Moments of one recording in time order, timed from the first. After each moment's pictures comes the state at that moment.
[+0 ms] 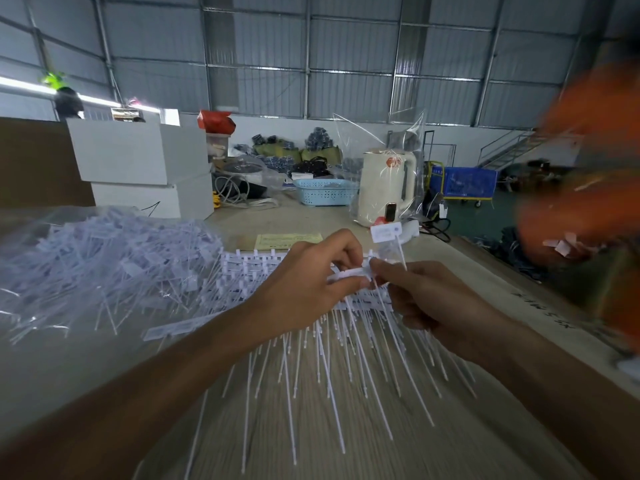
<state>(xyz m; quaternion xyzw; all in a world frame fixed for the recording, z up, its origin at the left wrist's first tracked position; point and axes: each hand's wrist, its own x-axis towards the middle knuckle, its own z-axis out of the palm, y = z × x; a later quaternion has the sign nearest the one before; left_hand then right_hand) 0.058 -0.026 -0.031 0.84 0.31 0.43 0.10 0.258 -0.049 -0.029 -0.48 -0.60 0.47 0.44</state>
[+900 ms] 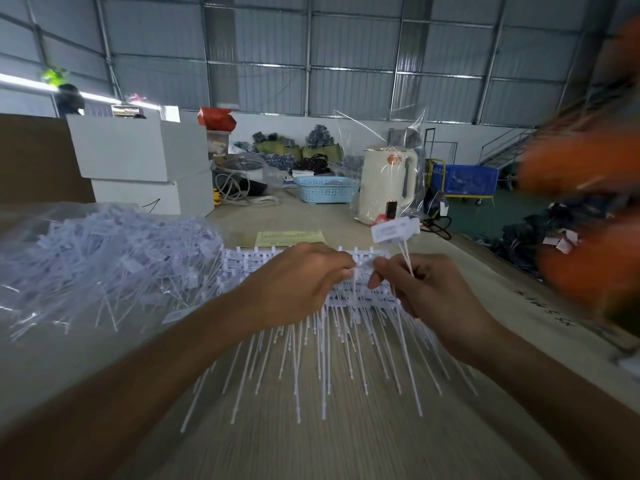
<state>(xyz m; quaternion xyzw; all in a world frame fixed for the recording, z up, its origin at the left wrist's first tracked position) 0.044 -0.019 -0.026 0.91 0.33 0.25 -0.08 0.254 -0.054 -0.038 -0.42 -0.70 0.27 0.51</state>
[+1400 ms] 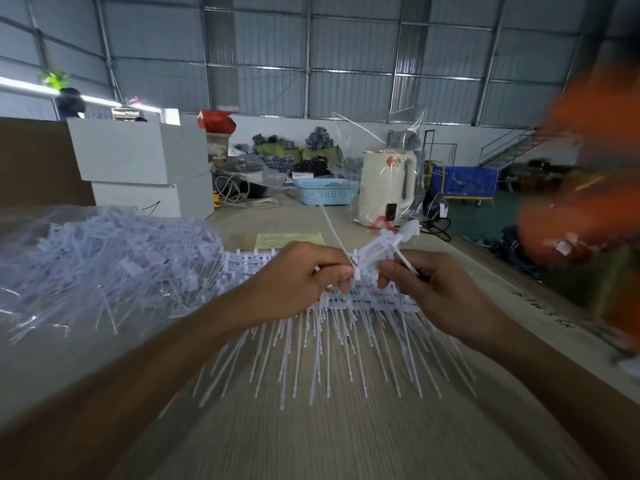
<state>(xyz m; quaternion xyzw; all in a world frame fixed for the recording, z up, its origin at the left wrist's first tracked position) 0.044 -0.018 -0.021 0.87 0.32 0.35 0.12 0.271 -0.047 -0.033 -0.38 -0.79 0.15 0.46</state>
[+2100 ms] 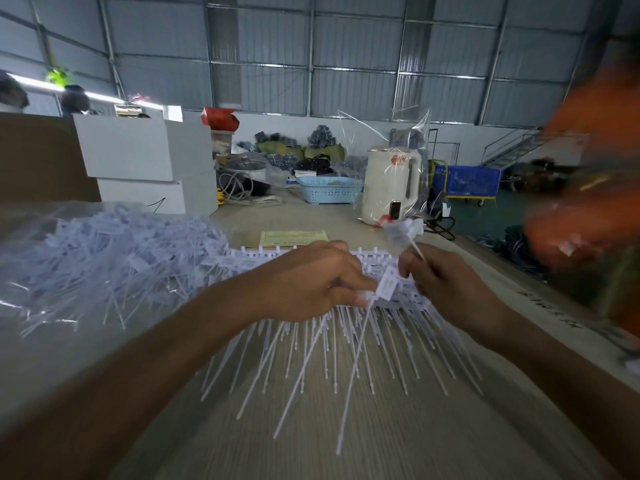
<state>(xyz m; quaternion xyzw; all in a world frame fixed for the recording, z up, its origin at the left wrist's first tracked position) 0.044 -0.028 -0.006 0.95 0.28 0.16 0.00 0.279 -0.031 -0.038 -0.45 -0.78 0.08 0.43</state>
